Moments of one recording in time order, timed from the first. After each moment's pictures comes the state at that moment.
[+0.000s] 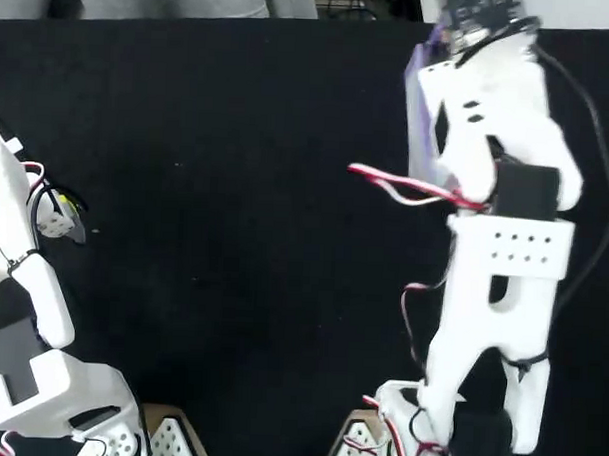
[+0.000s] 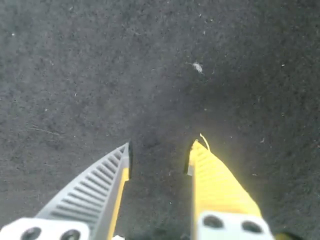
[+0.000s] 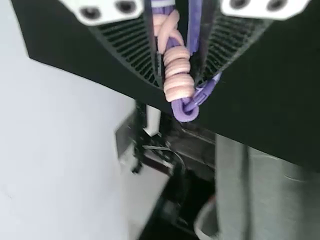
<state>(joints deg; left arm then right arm) -34.4 -2.9 10.2 86.2 3.4 2.0 -22.7 -2.2 54.3 25.9</state>
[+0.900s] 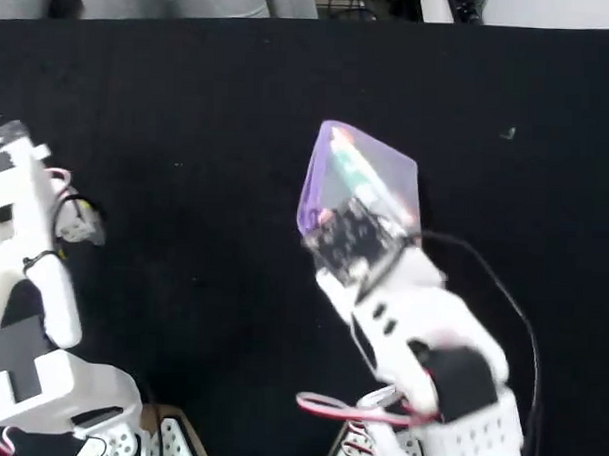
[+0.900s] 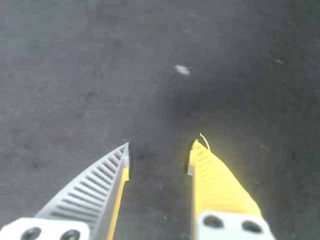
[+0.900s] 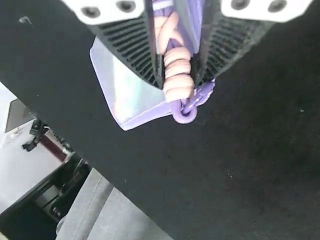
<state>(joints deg) -28.0 -2.9 17.9 78.1 3.4 -21.5 -78.7 52.4 65.0 25.9</state>
